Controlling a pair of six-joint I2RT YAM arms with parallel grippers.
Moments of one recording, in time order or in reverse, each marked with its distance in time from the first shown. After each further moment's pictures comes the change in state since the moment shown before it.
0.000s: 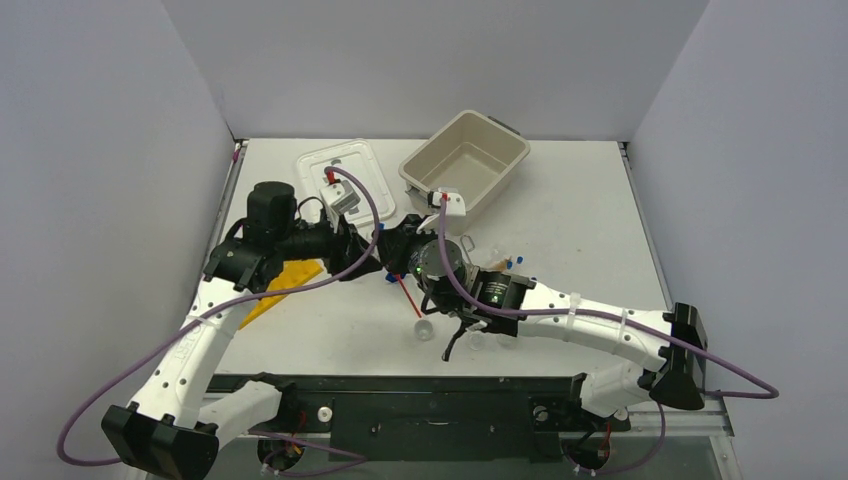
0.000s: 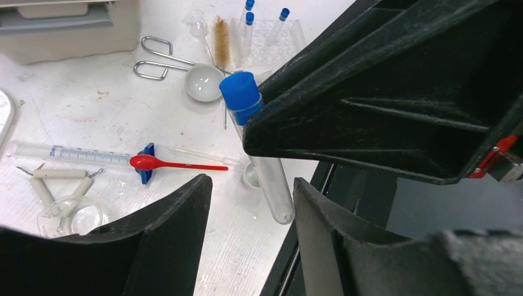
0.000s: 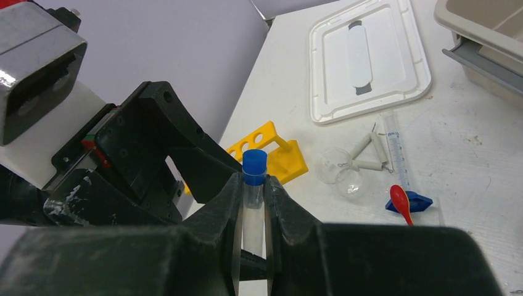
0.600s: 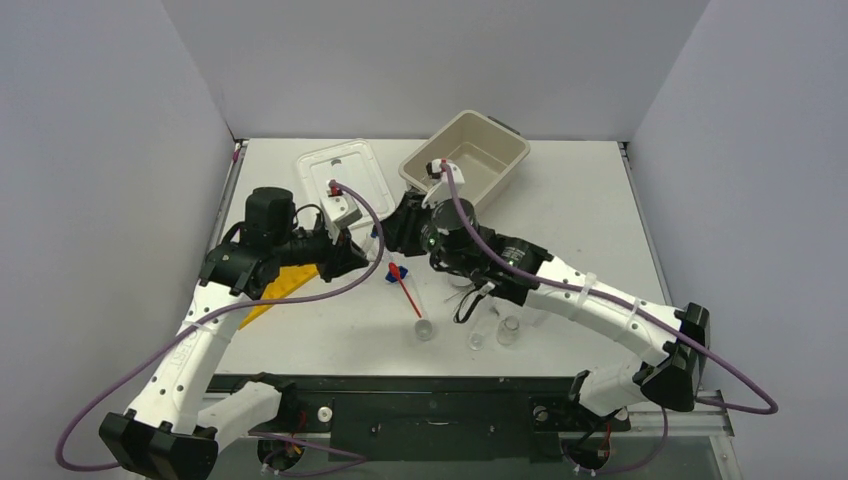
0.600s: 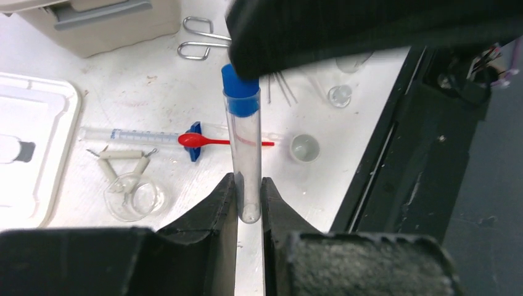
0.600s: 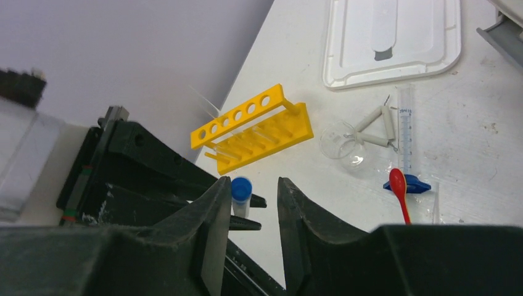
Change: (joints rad) left arm 0.006 -0.024 0.002 -0.084 -0.085 0.214; right arm -0.133 0.015 0.109 -0.194 -0.315 -0.002
